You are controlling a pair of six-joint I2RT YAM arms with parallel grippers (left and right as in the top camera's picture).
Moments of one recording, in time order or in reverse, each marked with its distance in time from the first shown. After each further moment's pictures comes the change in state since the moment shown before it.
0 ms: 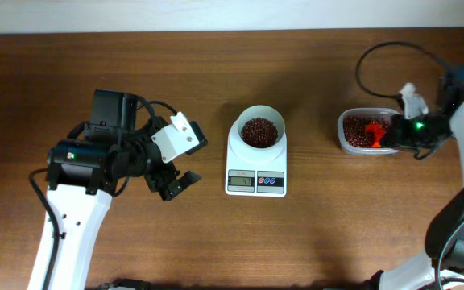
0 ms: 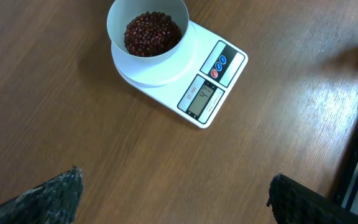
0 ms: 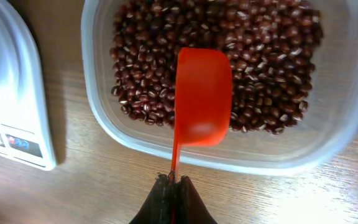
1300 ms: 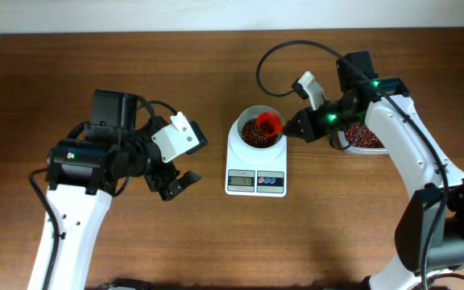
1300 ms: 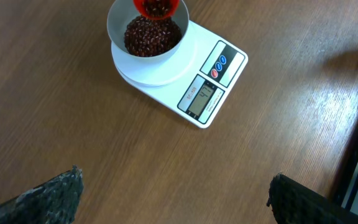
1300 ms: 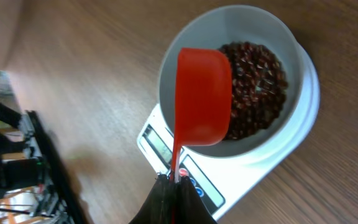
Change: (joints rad) left arm 0.000 0.000 0.000 0.000 0.000 0.000; right arm 0.490 0.000 0.005 0.187 -0.344 0.012
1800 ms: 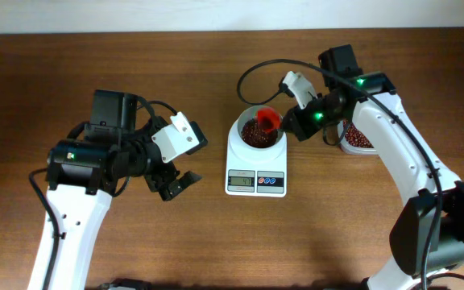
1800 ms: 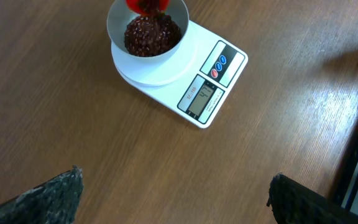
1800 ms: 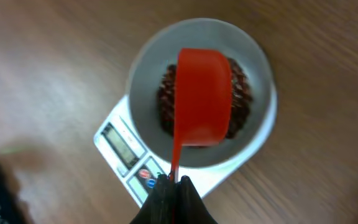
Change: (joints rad) left arm 0.000 0.000 0.000 0.000 0.000 0.000; right arm 0.084 0.000 0.063 0.001 0.216 -0.052
